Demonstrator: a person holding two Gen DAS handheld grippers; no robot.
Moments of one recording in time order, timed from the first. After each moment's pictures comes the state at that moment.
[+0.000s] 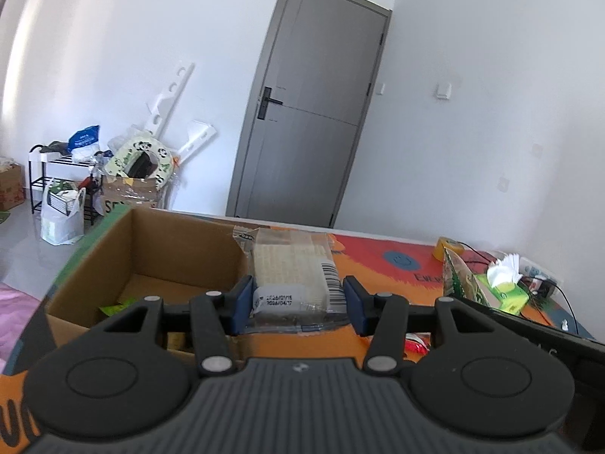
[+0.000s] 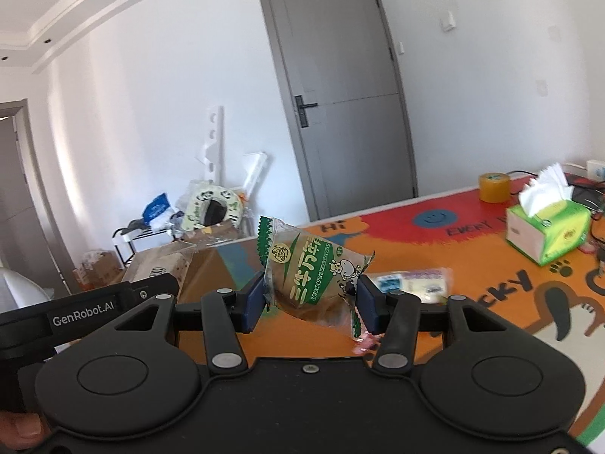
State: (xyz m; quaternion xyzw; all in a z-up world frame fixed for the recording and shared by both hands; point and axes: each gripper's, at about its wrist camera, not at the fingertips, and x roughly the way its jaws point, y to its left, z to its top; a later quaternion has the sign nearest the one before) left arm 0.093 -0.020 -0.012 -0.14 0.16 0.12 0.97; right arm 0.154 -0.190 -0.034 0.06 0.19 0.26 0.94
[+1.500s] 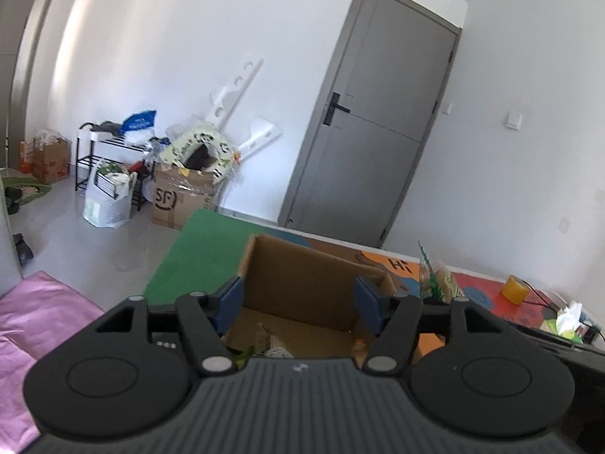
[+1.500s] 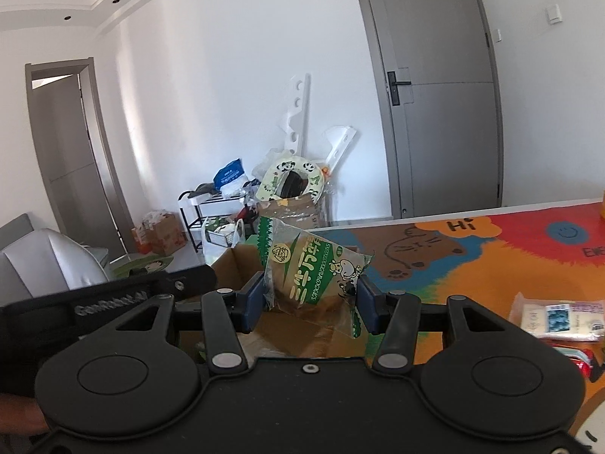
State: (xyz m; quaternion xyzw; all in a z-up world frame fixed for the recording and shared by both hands) left arm 0.090 0.101 -0.017 -0.18 0.16 0.19 0.95; right arm 0.173 -0.053 -0.031 0.02 0.21 0.38 0.90
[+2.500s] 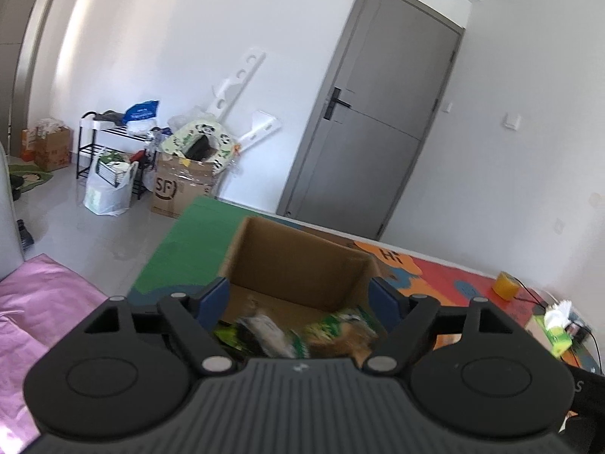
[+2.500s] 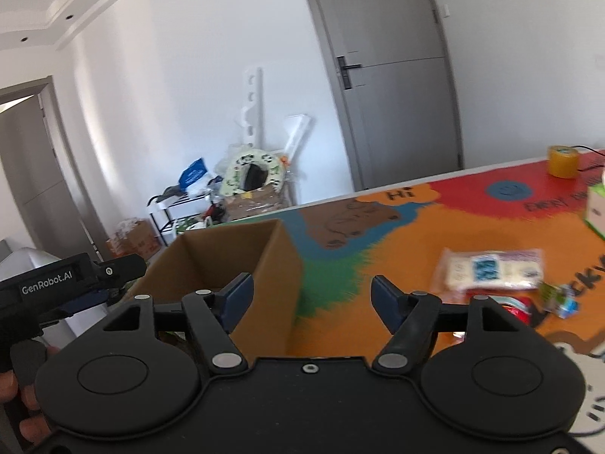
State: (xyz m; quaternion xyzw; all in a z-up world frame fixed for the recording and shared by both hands) left arm 0.077 0.081 -0.014 -0.20 0.17 0.18 0.95; right arm 0.163 -0.124 -0.037 0.05 0.24 0.31 0.92
